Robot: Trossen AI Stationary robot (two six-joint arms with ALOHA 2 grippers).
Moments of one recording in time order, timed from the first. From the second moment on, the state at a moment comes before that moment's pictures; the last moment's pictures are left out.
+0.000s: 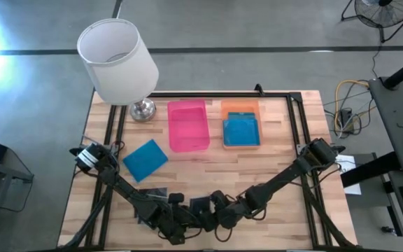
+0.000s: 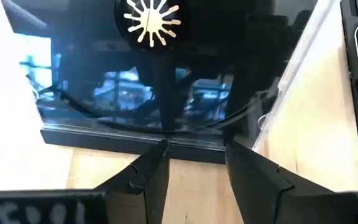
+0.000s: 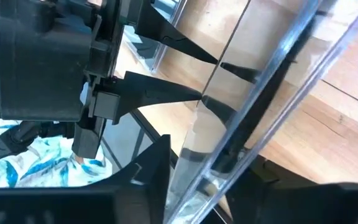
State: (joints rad) left arm -0.70 1.93 1.22 -0.29 -0.35 -0.72; right arm 0.56 1.99 1.32 -0.05 0.20 1.65
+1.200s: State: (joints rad) left arm -0.80 1.65 1.22 -0.73 -0.52 -0.90; right arm 0.39 1.86 1.32 -0.14 0.26 1.57
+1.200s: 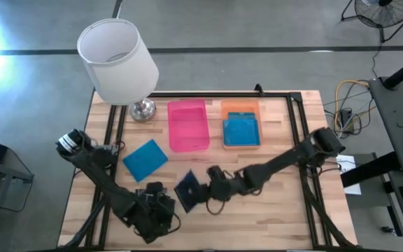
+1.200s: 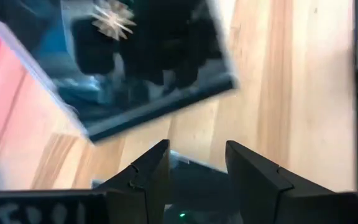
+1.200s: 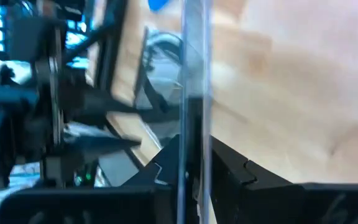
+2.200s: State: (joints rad) left arm -0.99 1.53 1.19 -0.90 -0.79 -1.46; right arm -0.20 1.95 1.32 0.10 0.18 1.43
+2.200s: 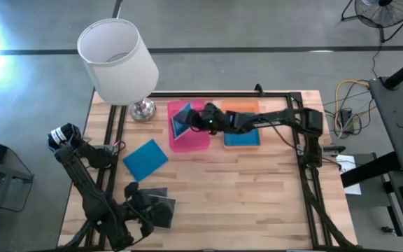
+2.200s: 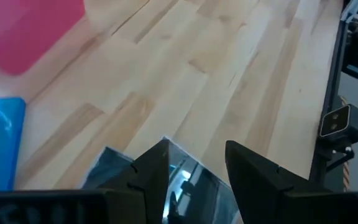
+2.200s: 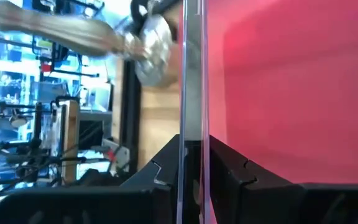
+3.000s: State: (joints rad) left arm -1.02 1.53 1.16 -0.95 -0.73 -1.55; right arm -0.11 1.81 1.54 -0.70 0.09 1.00
